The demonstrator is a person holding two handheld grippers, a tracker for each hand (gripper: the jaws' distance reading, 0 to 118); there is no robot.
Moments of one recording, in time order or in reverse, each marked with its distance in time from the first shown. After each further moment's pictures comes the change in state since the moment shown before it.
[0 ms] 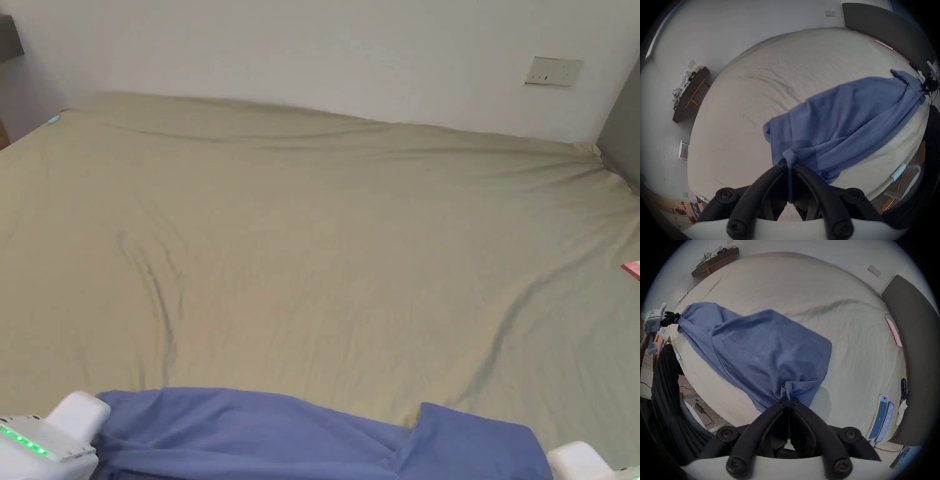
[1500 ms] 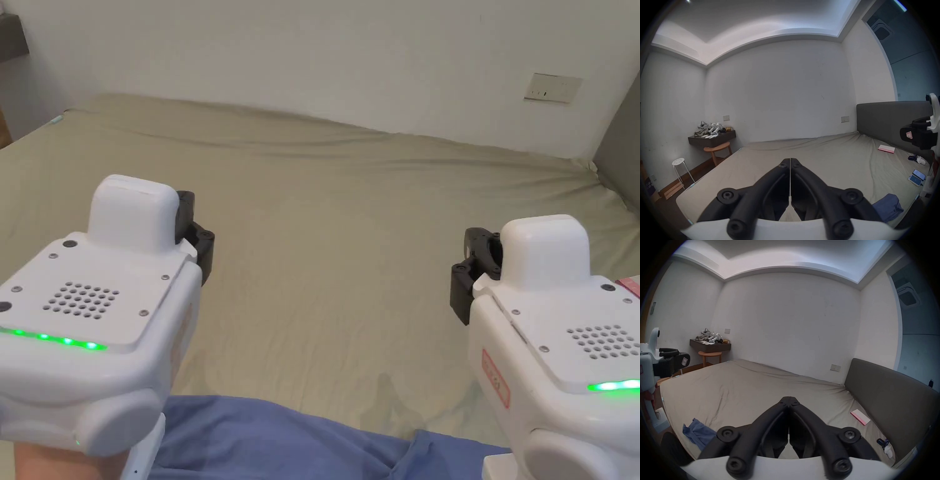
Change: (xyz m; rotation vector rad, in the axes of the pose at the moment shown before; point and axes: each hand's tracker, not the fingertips) left arm 0.063 0.134 0.215 0.937 0.151 0.324; right arm -0.149 0.111 0.209 1.061 -0.327 -0.095
